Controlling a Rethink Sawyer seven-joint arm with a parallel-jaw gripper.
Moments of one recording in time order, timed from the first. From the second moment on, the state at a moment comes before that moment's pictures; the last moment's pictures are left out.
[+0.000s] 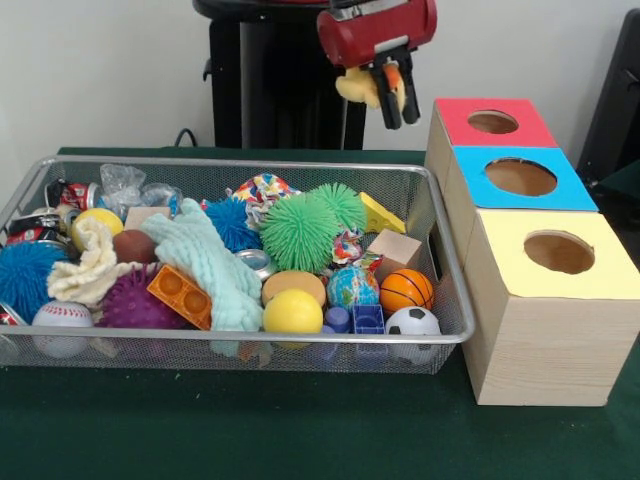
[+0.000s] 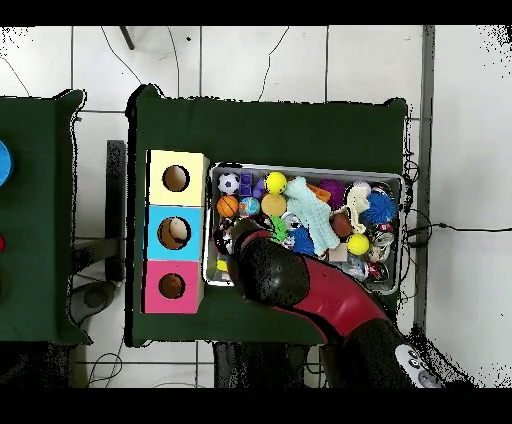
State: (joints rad) arm -0.63 -0.94 0.49 2.20 0.23 0.21 0.91
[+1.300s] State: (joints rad) arm -0.31 -0.94 0.44 2.22 0.29 0.06 1.18
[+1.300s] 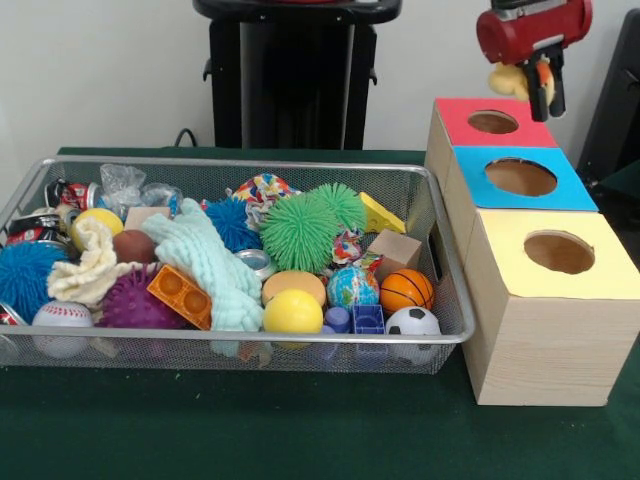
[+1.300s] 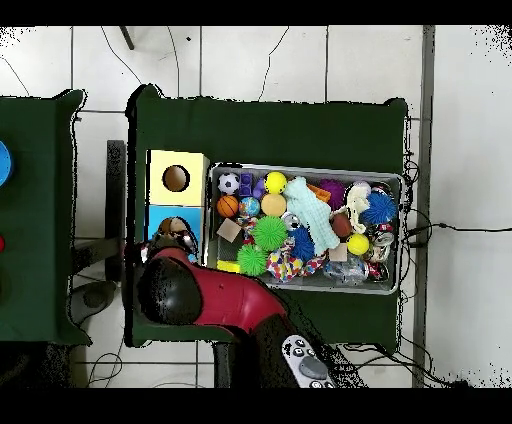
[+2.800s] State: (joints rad) arm -0.34 -0.89 0.43 2.22 0.27 -0.02 1.20
